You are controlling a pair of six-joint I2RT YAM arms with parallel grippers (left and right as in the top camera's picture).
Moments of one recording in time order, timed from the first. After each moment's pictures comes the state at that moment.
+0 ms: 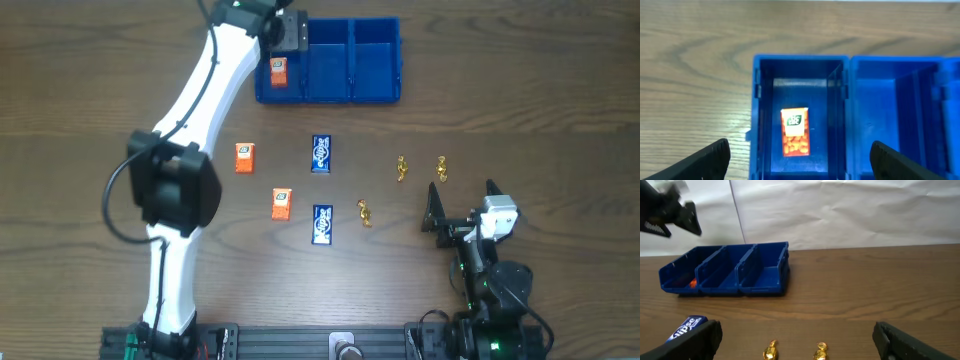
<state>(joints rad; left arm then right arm) -0.35 2.28 2.20 -0.88 -0.16 -0.30 0.05 0.01 0.01 -0.07 -0.04 0.09</state>
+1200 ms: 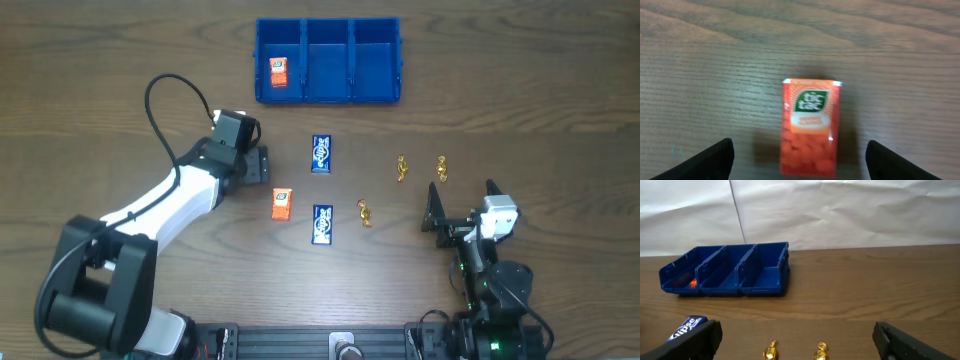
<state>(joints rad) -0.35 1.65 0.83 -0.28 -0.17 -0.36 0.05 0.01 0.01 -0.07 -0.04 0.09</state>
